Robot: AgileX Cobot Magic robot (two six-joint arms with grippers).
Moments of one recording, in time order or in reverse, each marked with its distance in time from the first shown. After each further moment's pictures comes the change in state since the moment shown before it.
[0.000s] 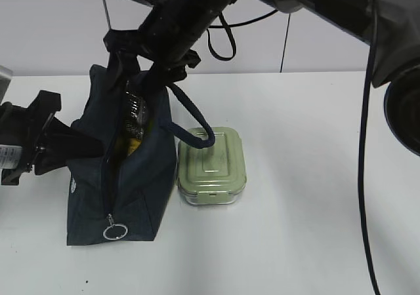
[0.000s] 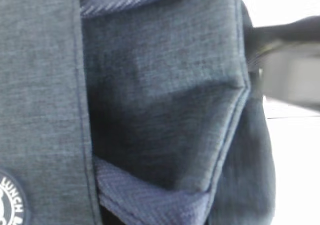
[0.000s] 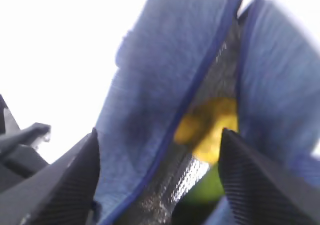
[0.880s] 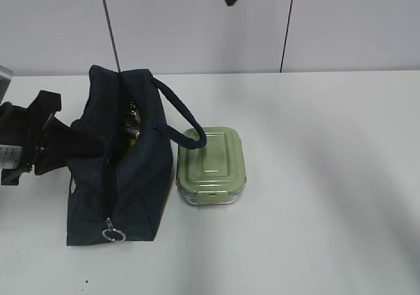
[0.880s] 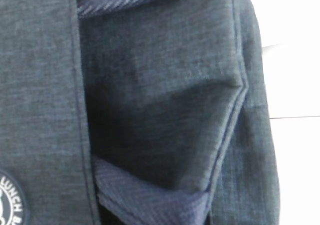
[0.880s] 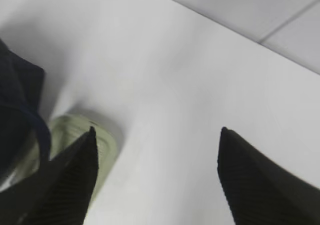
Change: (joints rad) left arm 0.000 0.000 0.000 0.000 -0.002 0.000; right arm -0.079 -0.387 0.200 -0.712 0.012 0.131
